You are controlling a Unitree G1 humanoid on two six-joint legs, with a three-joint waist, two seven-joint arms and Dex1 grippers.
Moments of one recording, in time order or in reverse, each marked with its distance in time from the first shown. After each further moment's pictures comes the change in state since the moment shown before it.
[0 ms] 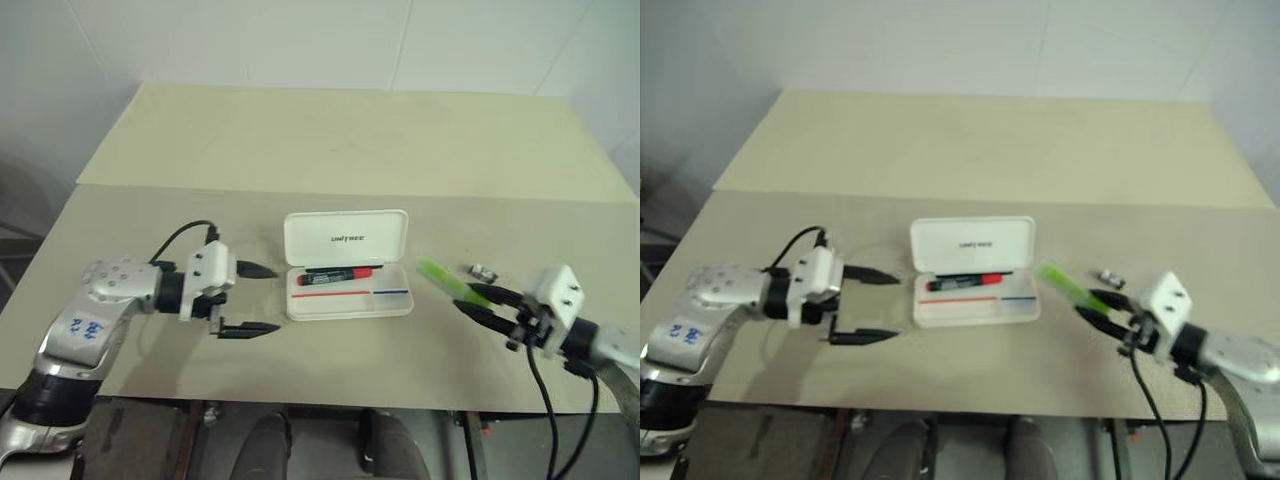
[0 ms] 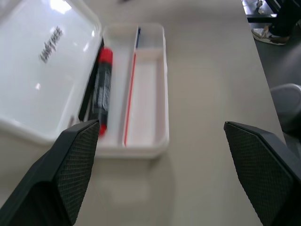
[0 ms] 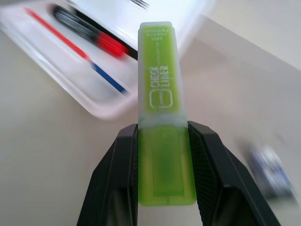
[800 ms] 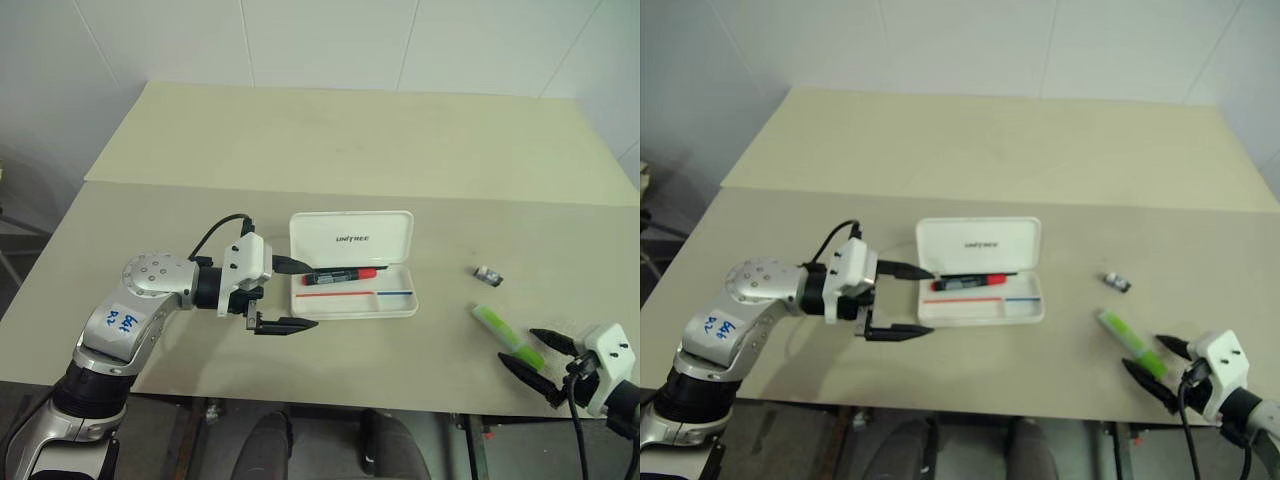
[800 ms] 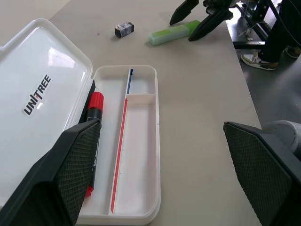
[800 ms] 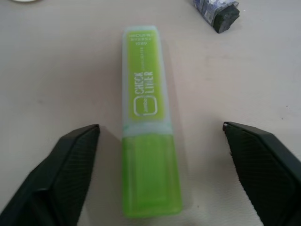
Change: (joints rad) left arm -0.122 -0.147 -0.094 -0.118 -0.014 0.167 0.098; right arm 0.346 0.089 -0.220 0.276 -0.046 -0.141 -0.037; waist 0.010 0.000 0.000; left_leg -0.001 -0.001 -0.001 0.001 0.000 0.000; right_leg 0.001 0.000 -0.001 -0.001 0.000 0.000
